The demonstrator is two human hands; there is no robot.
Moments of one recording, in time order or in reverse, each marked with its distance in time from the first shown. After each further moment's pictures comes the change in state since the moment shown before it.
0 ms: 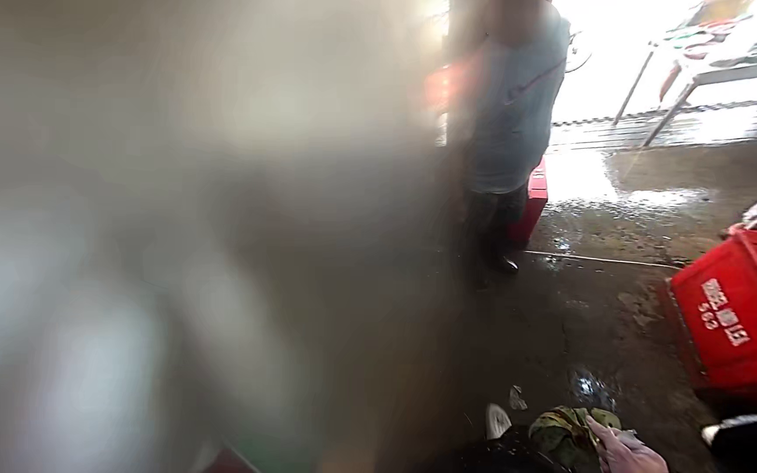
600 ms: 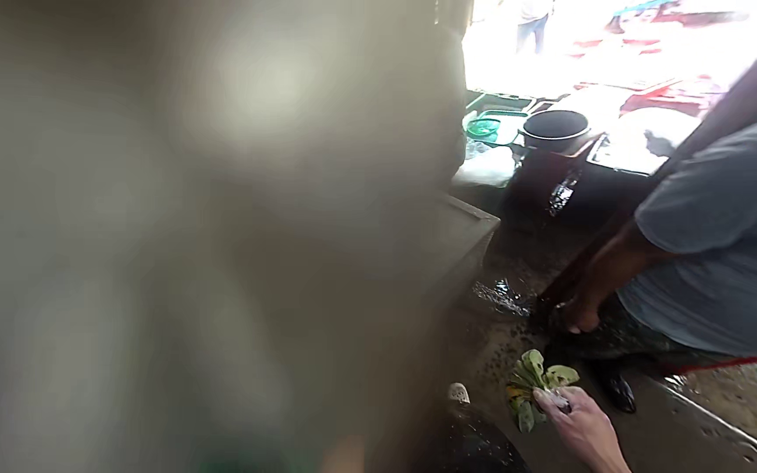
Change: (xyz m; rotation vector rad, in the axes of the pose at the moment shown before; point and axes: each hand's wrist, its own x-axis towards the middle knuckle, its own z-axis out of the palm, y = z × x) left_hand 0.283 0.068 0.009 -0.078 0.554 0.085; right_hand 0.378 -0.258 0.346 -0.855 -0.644 -0.672
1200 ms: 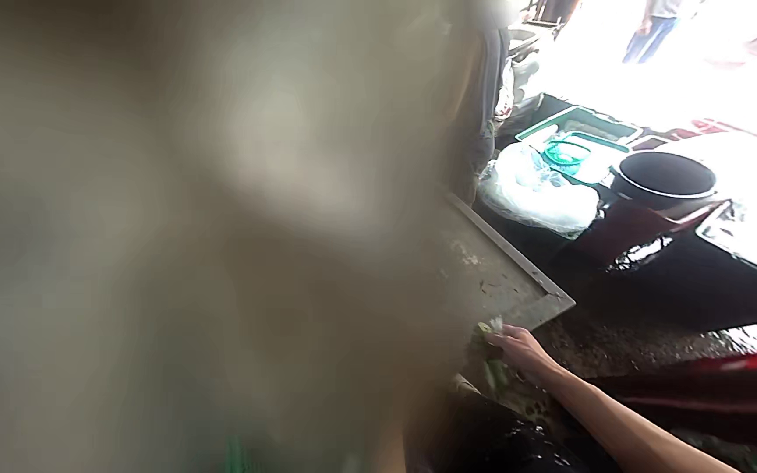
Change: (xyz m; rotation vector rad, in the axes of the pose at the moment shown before) left_hand 0.199 0.059 0.089 -0.225 0.256 0.107; right_hand 0.379 -0.241 0.077 0.331 -0.506 0.155
